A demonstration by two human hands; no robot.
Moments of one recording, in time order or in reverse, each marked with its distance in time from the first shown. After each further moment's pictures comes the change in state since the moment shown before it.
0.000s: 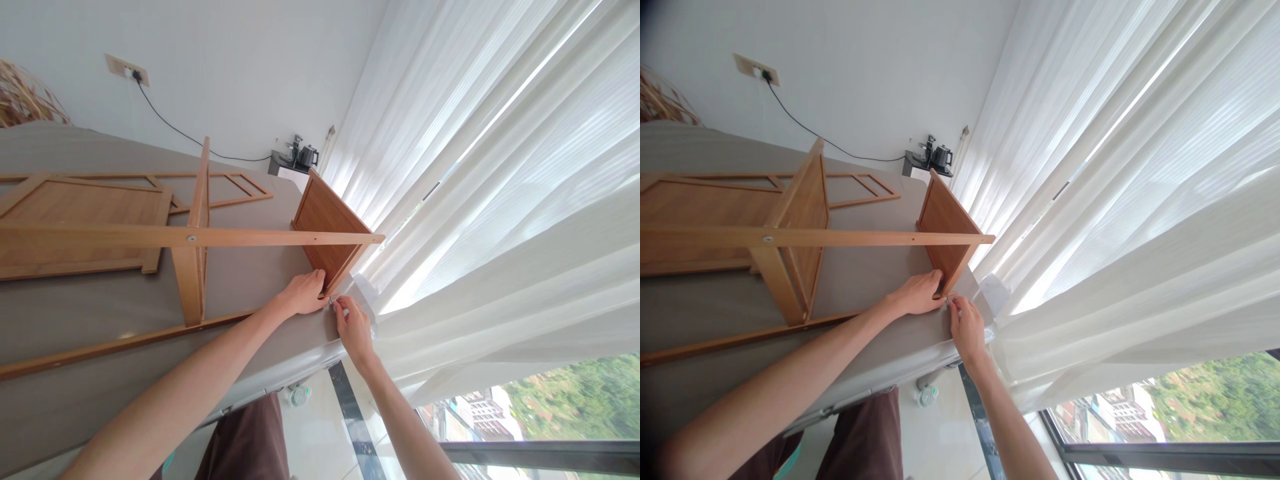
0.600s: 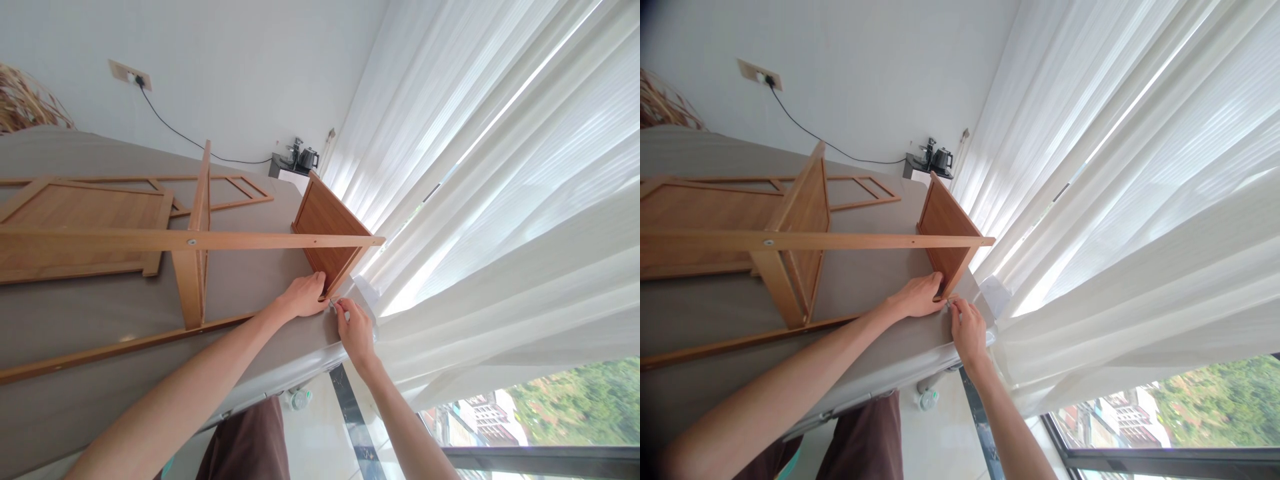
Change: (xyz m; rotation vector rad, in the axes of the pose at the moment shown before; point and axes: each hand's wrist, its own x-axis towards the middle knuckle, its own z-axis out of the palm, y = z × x) left_hand -0.001 0.001 -0.001 -0.009 -0.018 -0.017; right_hand 0.002 -0.006 -0.005 0.008 -0.016 0.042
